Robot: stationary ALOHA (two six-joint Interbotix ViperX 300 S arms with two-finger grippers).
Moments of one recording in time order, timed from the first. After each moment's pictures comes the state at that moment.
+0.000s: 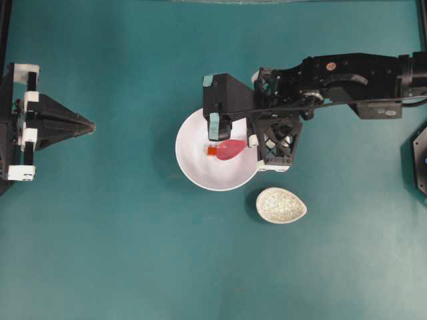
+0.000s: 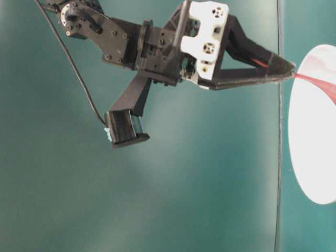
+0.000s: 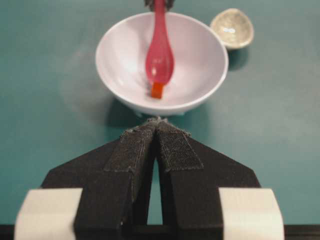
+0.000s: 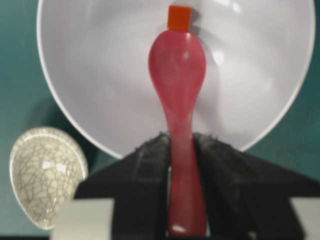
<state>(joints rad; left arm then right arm) 0.05 -0.89 1.15 0.02 0.10 -0.03 -0.14 0.07 0.34 0.15 0.82 -0.19</state>
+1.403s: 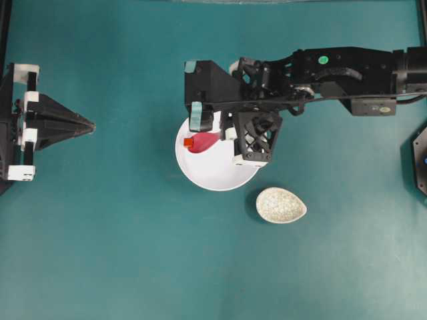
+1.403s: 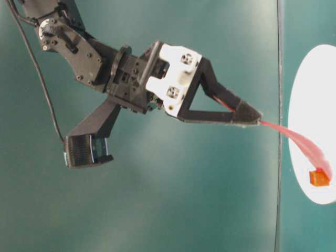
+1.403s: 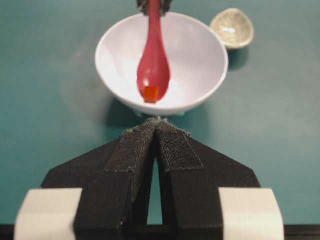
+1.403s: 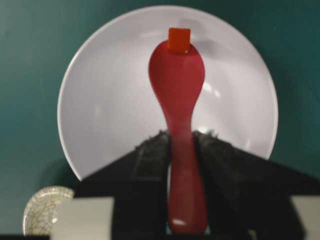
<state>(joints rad) 0.05 -0.89 1.15 0.02 0.10 -0.03 -0.13 0.07 0.25 0.15 0.76 -0.17</state>
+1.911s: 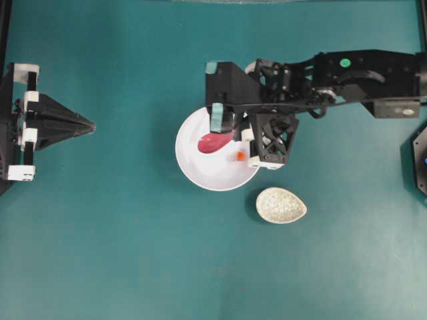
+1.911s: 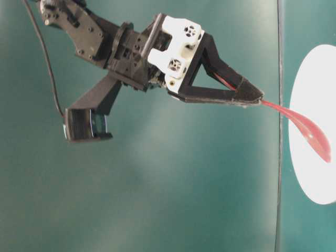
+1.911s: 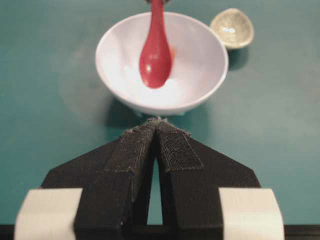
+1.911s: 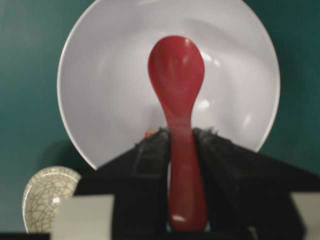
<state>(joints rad) 0.05 -0.89 1.15 0.02 0.10 -0.03 -0.13 -0.01 0.37 0.15 0.68 -0.17</state>
